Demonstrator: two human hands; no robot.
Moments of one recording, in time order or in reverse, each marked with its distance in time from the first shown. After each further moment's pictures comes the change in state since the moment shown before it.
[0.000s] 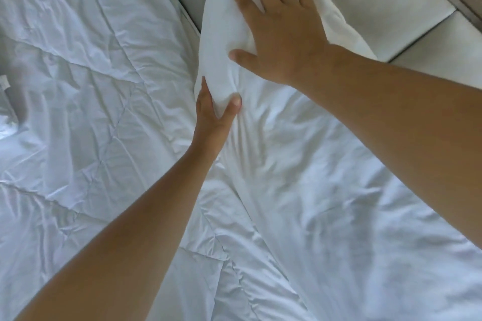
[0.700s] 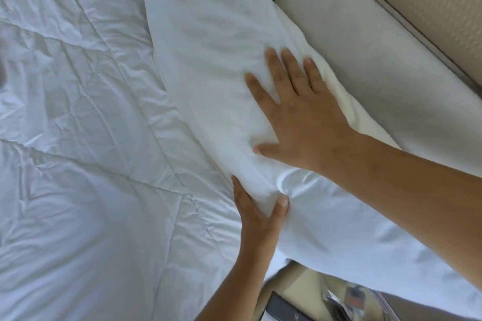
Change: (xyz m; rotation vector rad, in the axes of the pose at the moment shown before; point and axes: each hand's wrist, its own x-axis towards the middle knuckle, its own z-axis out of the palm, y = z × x) left_hand -0.342 0.000 0.151 -0.115 -0.009 -0.368; right_hand -0.287 0.024 -0.013 -0.052 -0.201 -0.074
